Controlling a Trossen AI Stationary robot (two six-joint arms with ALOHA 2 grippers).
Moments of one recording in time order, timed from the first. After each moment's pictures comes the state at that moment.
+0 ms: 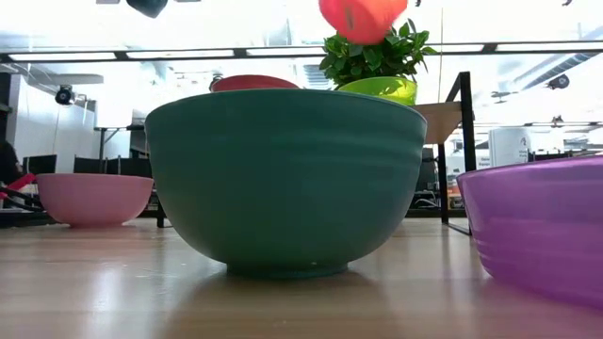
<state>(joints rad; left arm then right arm) -0.34 0.81 0.70 -0.06 -0.33 -0.01 0.30 1.67 1.87 -1.21 0.45 0.31</state>
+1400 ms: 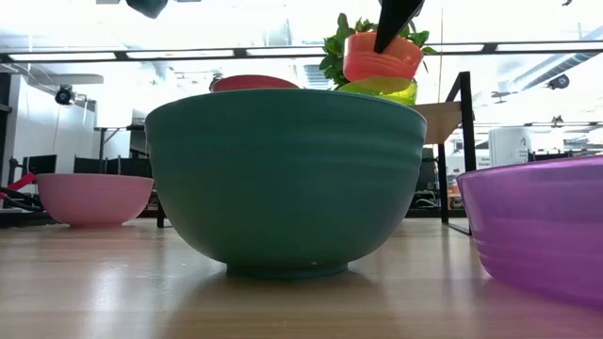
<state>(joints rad) -0.34 0.81 0.70 -0.07 -0.33 0.00 0.15 1.67 1.75 -1.29 0.42 0.27</state>
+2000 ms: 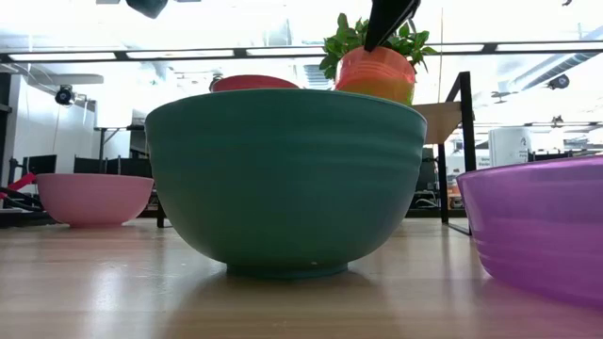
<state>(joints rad) -0.34 0.81 0.70 -0.07 -0.33 0.00 0.13 1.67 1.75 -1.24 0.42 0.27</state>
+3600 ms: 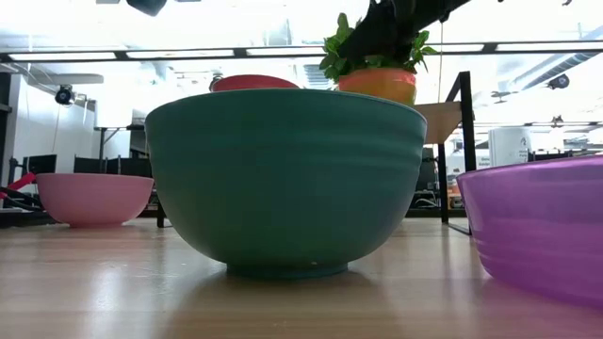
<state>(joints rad) -0.34 0.81 0.70 -0.08 -0.33 0.05 0.04 1.29 0.95 -0.05 0.31 0.07</state>
